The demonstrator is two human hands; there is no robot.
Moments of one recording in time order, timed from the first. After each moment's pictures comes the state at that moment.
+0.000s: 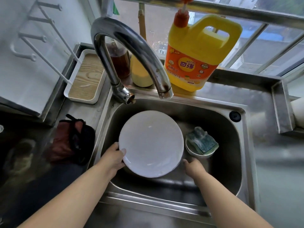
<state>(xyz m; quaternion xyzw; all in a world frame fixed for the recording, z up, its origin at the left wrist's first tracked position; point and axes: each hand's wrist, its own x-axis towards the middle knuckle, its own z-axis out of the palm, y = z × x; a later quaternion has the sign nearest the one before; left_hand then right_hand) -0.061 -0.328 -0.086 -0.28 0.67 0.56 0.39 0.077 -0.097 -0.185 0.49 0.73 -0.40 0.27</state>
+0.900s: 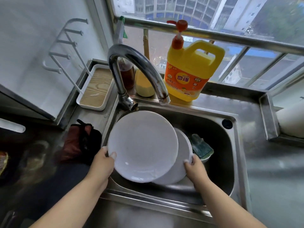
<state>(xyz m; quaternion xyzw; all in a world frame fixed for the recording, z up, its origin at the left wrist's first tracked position) -0.042 -0.364 -0.048 -0.21 0.76 0.55 0.27 0.082 -0.107 -0.117 0.46 0.72 -0.51 0.08</state>
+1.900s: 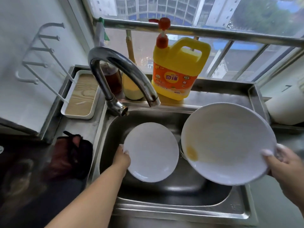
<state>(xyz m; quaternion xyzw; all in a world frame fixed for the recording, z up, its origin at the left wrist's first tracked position) -0.074 -0.299 -0.127 -0.18 0.81 0.45 0.34 0.167 0.012 0.017 0.43 0.69 -0.56 -0.14</state>
